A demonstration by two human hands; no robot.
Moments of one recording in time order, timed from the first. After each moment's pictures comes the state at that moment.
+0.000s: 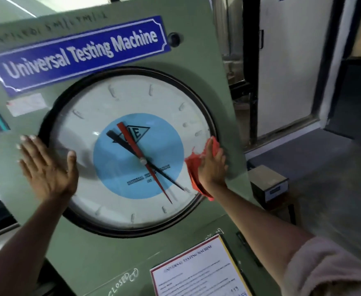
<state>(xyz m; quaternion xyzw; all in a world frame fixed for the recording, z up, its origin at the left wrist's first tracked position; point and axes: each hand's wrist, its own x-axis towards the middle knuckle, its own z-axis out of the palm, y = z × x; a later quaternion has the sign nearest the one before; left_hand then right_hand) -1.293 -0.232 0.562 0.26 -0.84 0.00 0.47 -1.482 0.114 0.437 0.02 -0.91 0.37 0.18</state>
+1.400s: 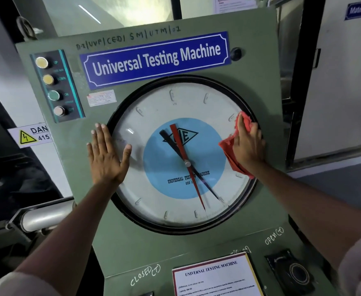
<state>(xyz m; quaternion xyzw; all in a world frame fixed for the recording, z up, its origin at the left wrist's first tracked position) -1.273 -0.213 0.577 0.26 -0.88 -0.02 0.40 -1.508 0.104 0.547 0.13 -0.89 0.32 0.29</state>
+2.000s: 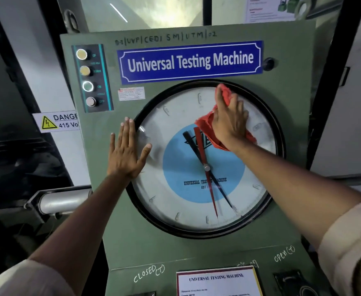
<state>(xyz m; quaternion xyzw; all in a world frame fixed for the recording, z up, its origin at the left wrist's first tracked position) -1.260 -0.237 0.580 0.22 -0.91 0.01 0.36 -1.482 -0.012 0.647 0.24 -0.85 0.27 0.37</state>
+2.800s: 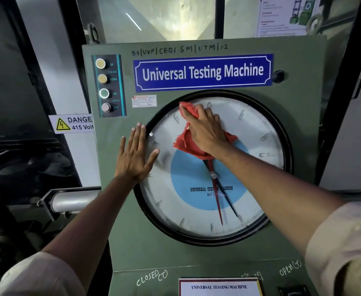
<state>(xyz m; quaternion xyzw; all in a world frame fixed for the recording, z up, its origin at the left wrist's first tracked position) -1.250 -0.233 0.593 0.22 -0.92 0.02 0.33 -1.436 -0.060 0.662 0.44 -0.81 0.16 0.36</state>
